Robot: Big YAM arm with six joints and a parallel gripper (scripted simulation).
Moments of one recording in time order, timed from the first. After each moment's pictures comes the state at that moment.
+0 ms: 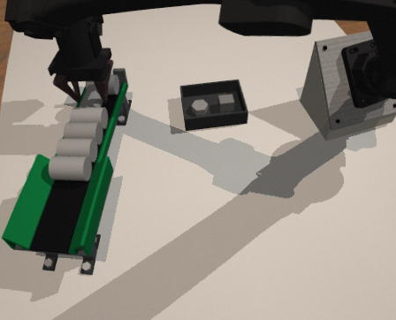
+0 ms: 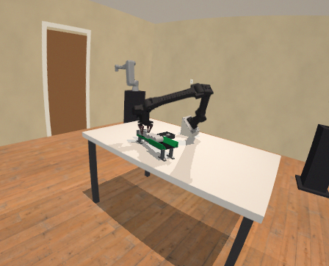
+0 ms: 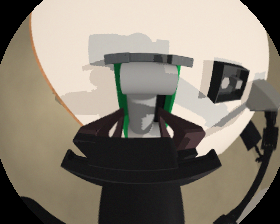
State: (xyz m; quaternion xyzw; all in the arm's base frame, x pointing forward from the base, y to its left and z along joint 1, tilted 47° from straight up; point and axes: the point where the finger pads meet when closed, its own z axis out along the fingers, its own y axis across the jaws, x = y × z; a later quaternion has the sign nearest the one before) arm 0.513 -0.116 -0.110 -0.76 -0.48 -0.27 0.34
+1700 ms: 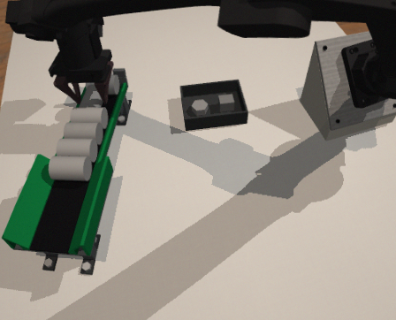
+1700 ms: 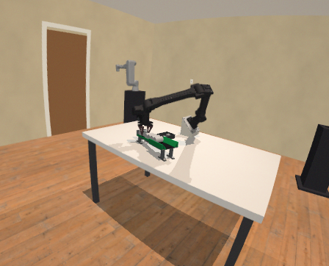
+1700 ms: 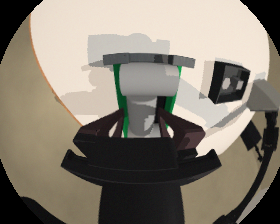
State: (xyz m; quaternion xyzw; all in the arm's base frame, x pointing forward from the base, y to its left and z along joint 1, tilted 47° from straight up) arm 0.514 -0.114 -0.112 -0.76 -0.48 -0.27 0.34
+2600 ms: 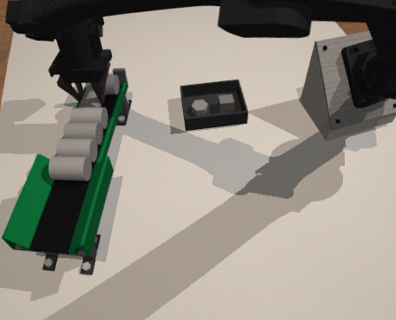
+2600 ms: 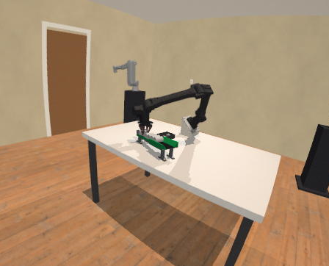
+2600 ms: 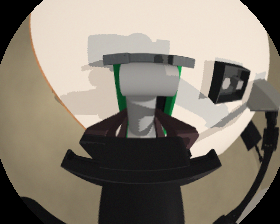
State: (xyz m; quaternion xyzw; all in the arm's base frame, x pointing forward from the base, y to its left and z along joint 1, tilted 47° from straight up) arm 0.514 -0.114 -0.112 -0.77 -0.48 -0.27 0.34
